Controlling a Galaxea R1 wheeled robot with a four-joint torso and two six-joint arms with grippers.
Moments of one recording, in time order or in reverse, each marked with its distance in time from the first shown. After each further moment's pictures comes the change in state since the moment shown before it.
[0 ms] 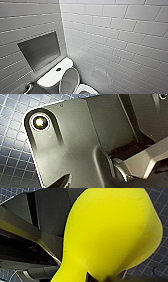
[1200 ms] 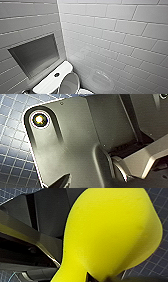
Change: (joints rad) left arm 0.009 0.000 0.000 -0.010 0.001 0.000; right arm 0.003 -0.003 0.000 0.001 -0.004 0.000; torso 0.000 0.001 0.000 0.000
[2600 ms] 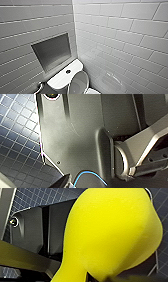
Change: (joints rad) left arm 0.039 -0.009 0.000 -0.003 0.011 0.000; right arm 0.054 -0.140 0.209 0.006 0.037 0.009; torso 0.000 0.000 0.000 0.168
